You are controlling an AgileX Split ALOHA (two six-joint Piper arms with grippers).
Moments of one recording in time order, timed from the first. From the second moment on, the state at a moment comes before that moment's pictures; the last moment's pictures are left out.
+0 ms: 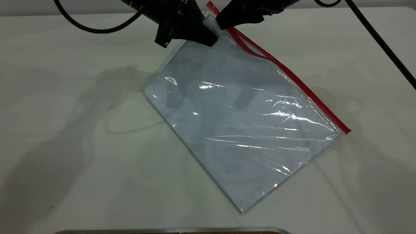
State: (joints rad) left arm -0.27 2.53 -1.82 -1.14 0.95 2.11; right arm 0.29 2.22 -1.34 1.45 0.65 -1.77
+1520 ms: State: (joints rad) left arm -0.28 2.54 -1.82 -1.15 0.93 2.05; right arm 0.29 2.23 -1.36 1.26 0.64 -1.57
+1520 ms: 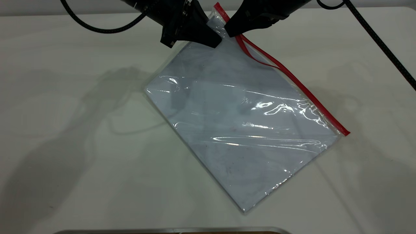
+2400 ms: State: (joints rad) left arm -0.25 2.55 -1.82 -1.20 0.92 2.02; right arm 0.29 2.23 -1.35 1.23 0.55 -1.51
